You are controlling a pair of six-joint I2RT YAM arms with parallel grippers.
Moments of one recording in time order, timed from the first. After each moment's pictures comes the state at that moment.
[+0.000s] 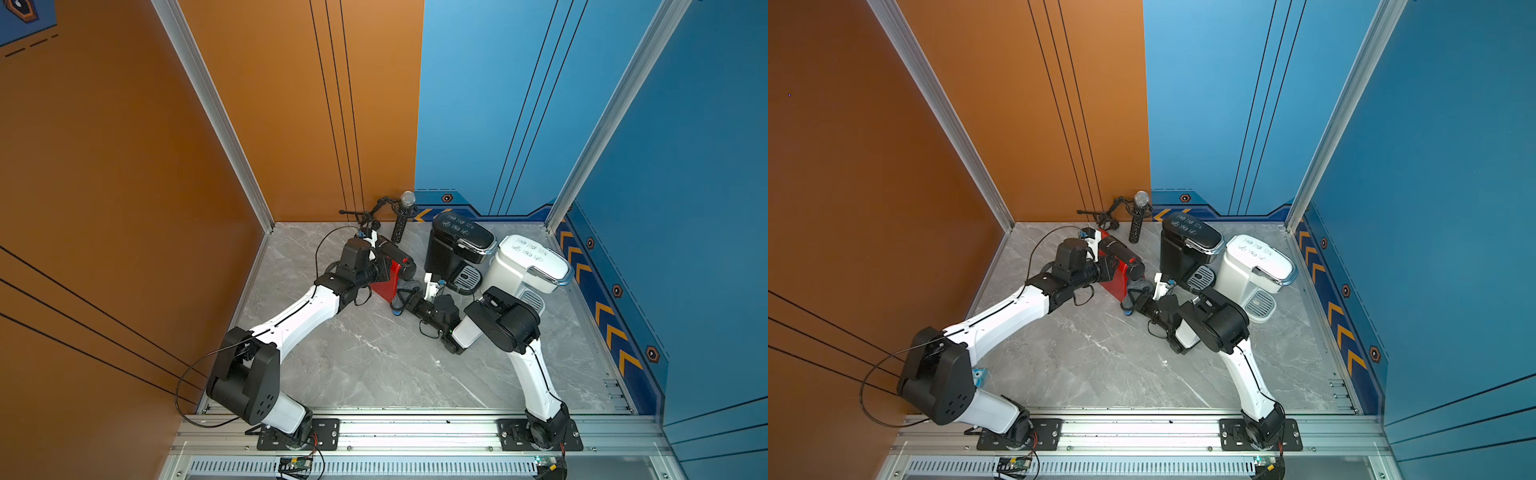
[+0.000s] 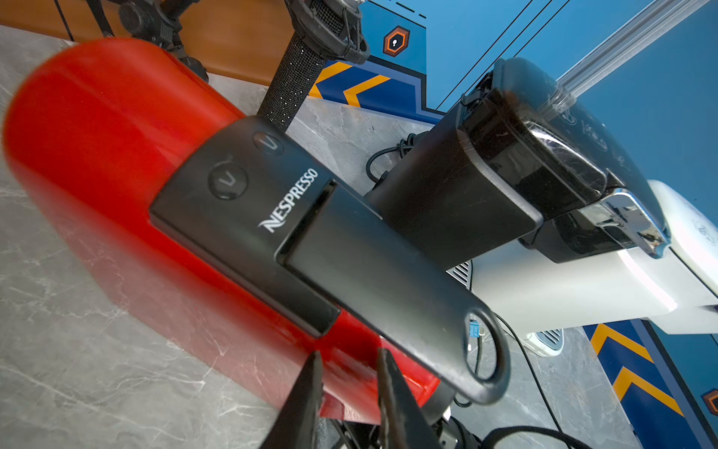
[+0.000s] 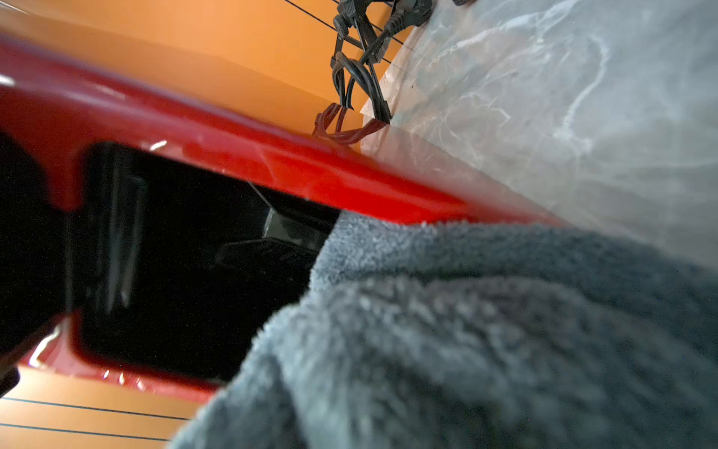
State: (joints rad) left arm -0.46 1.51 1.08 -0.10 0.09 -0.50; right arm 0.68 2.27 0.87 1.33 -0.14 1.13
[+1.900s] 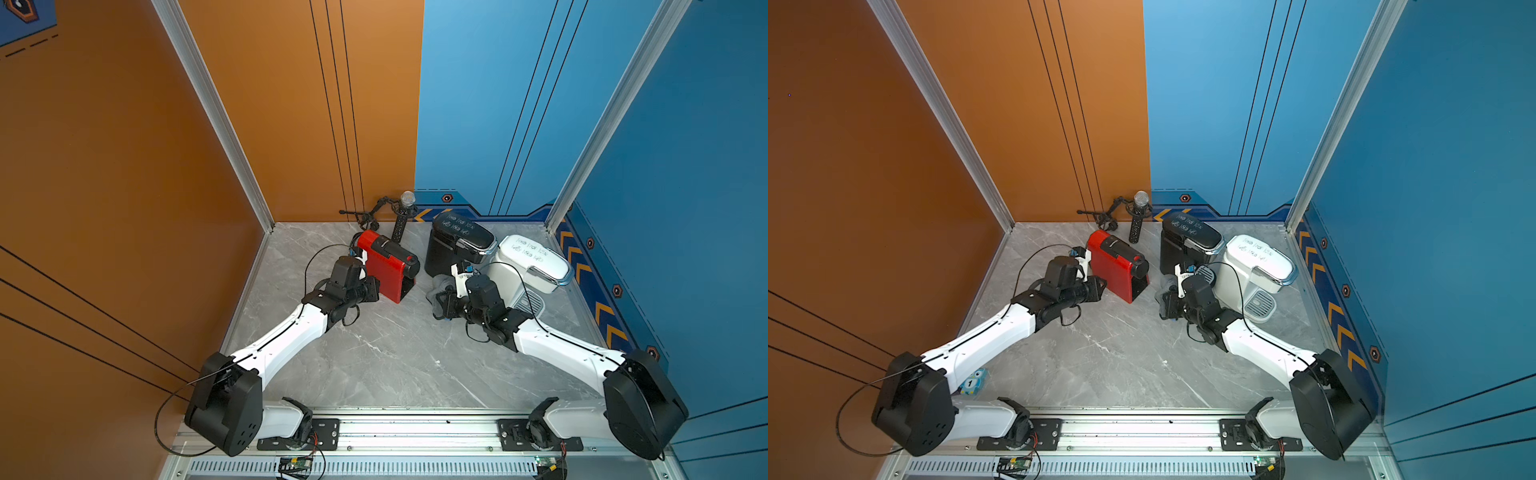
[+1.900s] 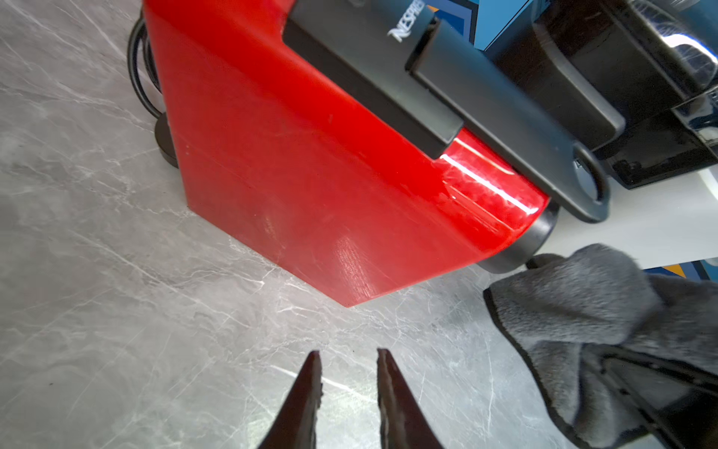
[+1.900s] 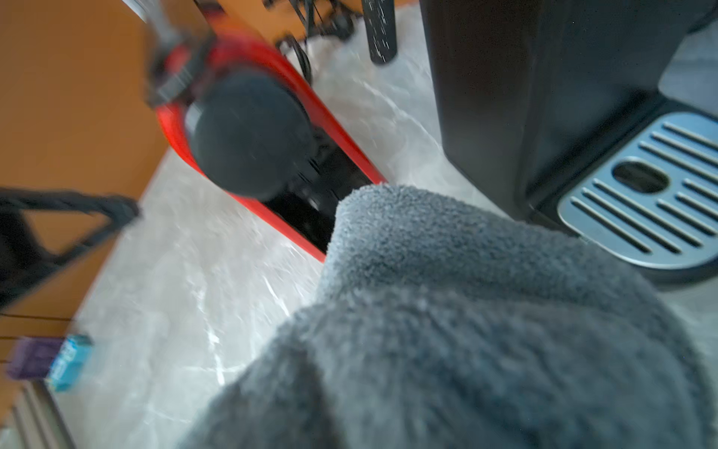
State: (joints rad) left arm -0.44 1.32 0.89 -0.21 0.04 -0.47; right arm 0.61 1.36 0.75 -0.05 -0.05 0.48
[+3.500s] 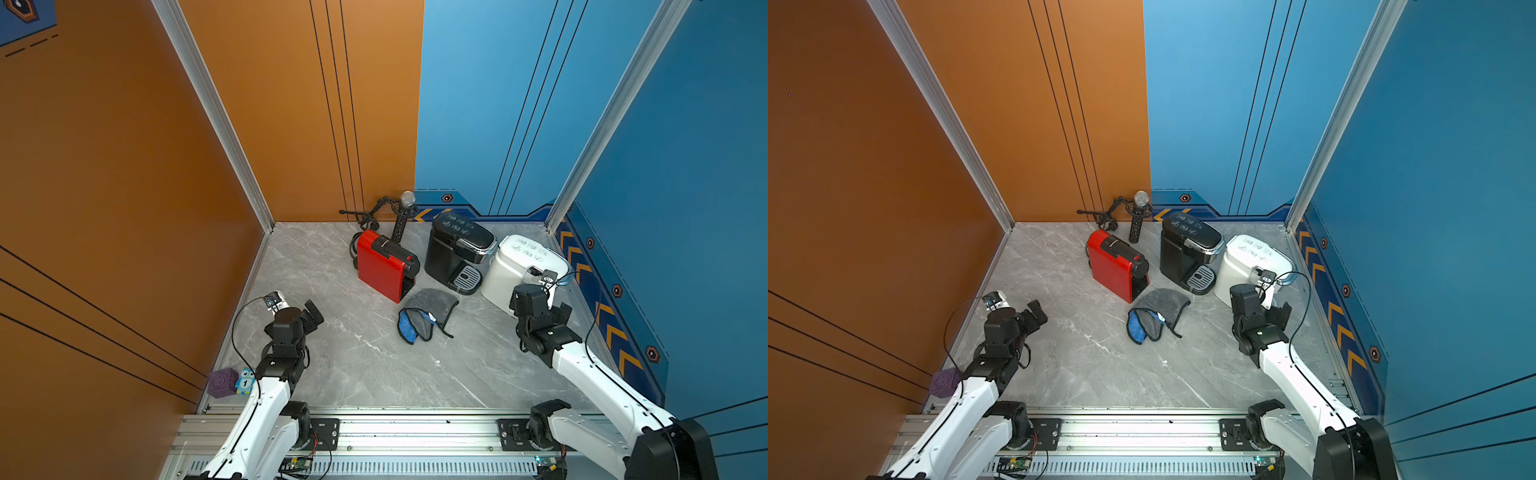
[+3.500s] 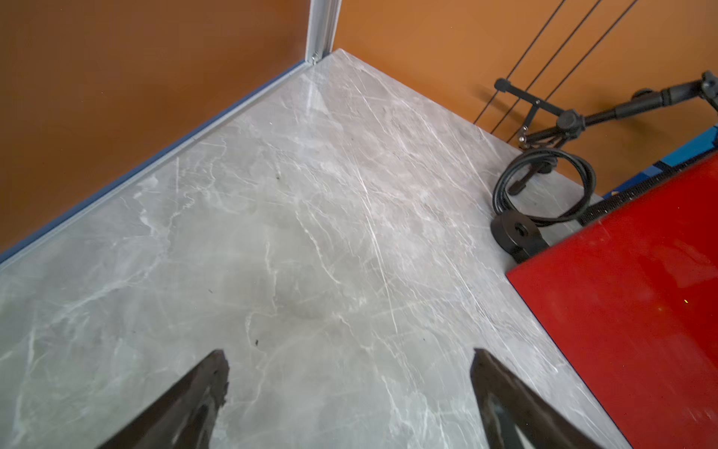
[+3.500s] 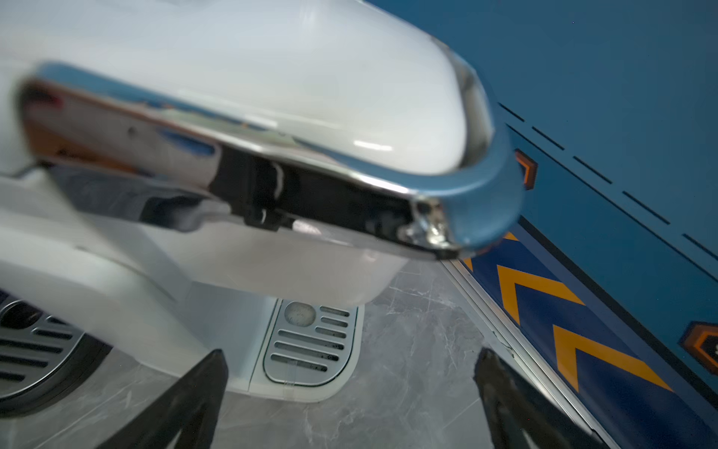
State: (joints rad) left arm -0.02 0.76 0.31 -0.01 -0.32 -0.48; right arm 0.23 1.02 0.53 -0.16 0.80 0.34
